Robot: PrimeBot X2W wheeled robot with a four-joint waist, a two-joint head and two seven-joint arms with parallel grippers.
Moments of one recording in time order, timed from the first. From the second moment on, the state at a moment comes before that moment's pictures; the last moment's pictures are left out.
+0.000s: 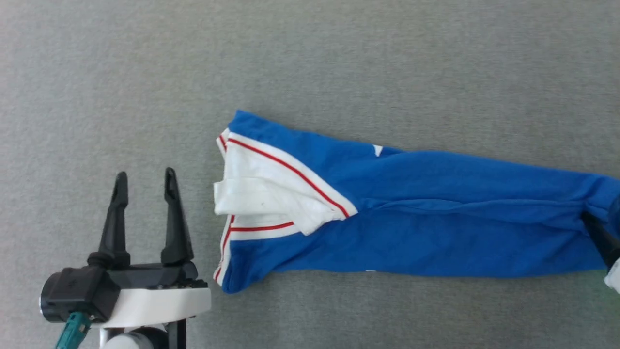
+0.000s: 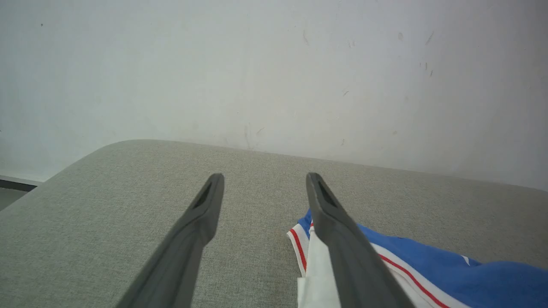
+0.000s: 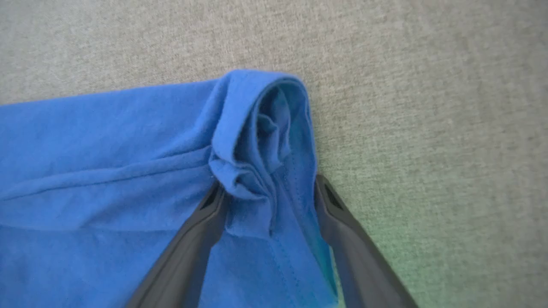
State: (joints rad) left arm 0.00 0.27 -0.20 -0.32 -0.35 0.29 -0.26; right arm -0.10 -0.28 -0.33 0.05 0.52 0.13 0.63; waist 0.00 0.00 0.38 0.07
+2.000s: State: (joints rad) left arm 0.01 0.18 -0.23 -0.16 -0.36 0.18 -0.26; right arm -0.40 -0.07 0.23 0.10 0.38 0.13 0.79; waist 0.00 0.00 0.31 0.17
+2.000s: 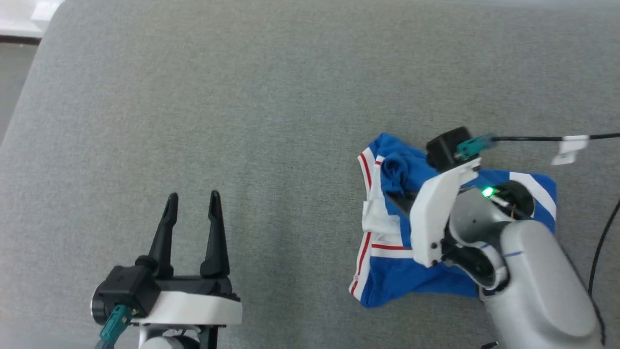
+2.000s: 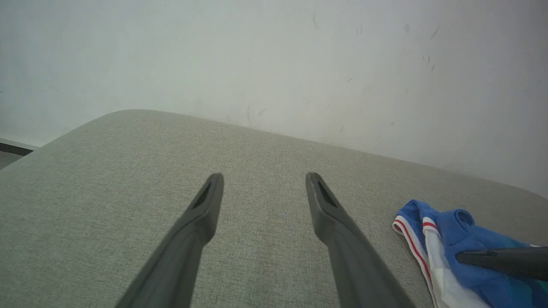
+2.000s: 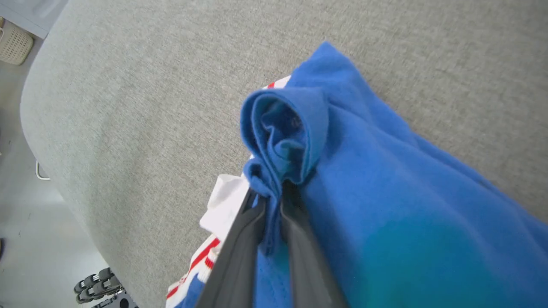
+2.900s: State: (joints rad) left arm 0.06 0.17 -0.21 -0.17 -0.34 0.15 -0.26; right arm -0.10 -0.19 -0.17 -0.18 0.39 0.13 0.65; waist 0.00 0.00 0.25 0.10
